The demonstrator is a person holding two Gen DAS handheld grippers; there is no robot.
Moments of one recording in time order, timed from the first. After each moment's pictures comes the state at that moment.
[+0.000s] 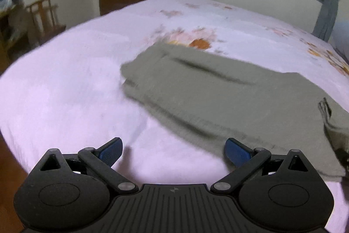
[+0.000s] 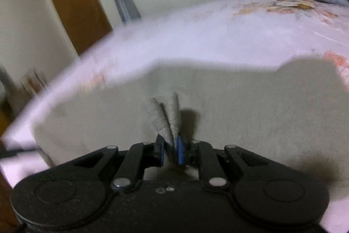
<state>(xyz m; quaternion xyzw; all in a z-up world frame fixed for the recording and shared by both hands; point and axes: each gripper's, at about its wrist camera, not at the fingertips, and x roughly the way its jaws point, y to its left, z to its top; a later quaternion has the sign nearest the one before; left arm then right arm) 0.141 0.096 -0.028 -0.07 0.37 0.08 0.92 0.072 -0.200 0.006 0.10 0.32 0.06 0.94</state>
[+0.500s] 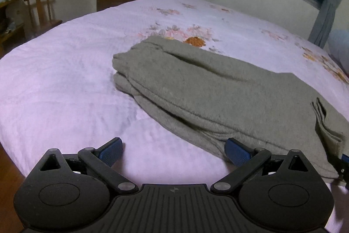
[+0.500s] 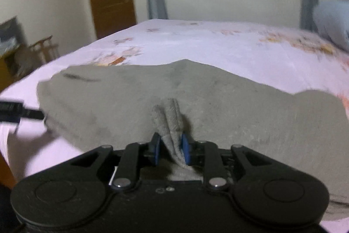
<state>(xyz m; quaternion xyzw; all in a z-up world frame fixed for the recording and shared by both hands) 0.145 0.088 -0.039 -0.09 0.37 0.06 0.92 0.052 -0.172 0.009 -0.02 0.30 0.13 0.95</state>
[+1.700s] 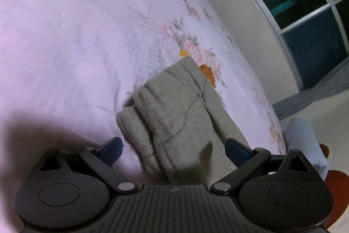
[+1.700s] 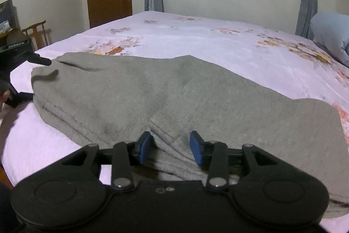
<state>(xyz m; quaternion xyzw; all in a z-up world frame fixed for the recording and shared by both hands) 0.240 0.218 -0.090 -0.41 0.35 -0.03 0.84 0.068 -0.140 0.012 -0.03 0.32 0.08 0.94</state>
